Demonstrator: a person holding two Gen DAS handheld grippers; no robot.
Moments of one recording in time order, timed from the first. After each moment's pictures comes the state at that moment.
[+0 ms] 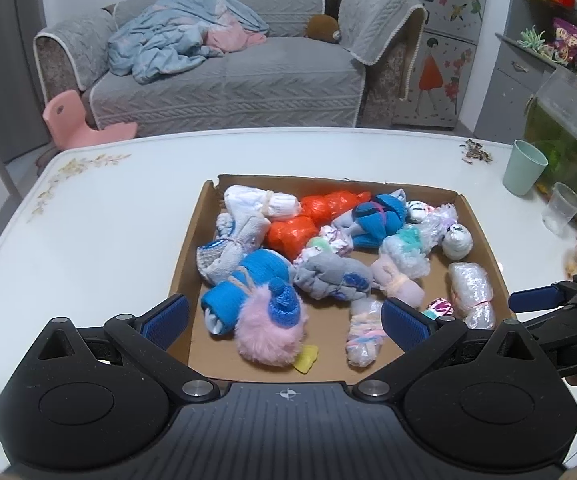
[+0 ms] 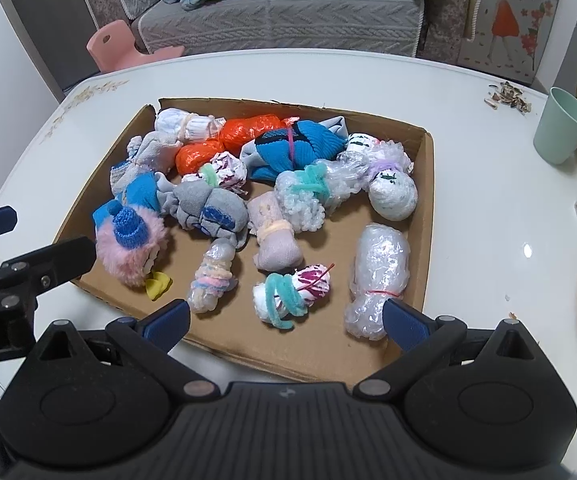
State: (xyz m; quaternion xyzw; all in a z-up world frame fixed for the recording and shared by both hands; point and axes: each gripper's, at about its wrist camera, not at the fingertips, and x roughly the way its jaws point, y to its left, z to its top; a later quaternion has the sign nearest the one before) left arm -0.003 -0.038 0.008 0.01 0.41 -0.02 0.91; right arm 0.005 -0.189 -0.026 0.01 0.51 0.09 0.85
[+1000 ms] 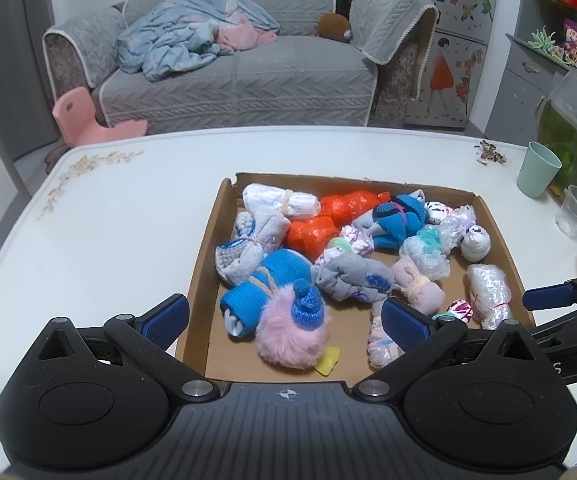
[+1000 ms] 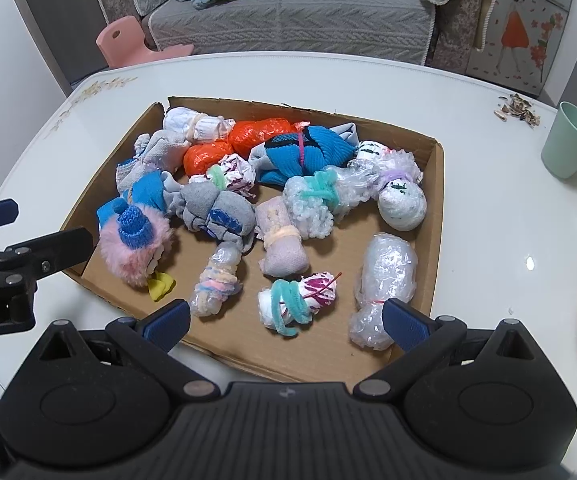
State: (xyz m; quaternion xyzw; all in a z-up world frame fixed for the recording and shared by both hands) left arm 0.002 -0.026 0.007 0.01 0.41 -0.01 0.91; right arm 0.007 -0.182 -0.025 0.00 0.51 0.10 0.85
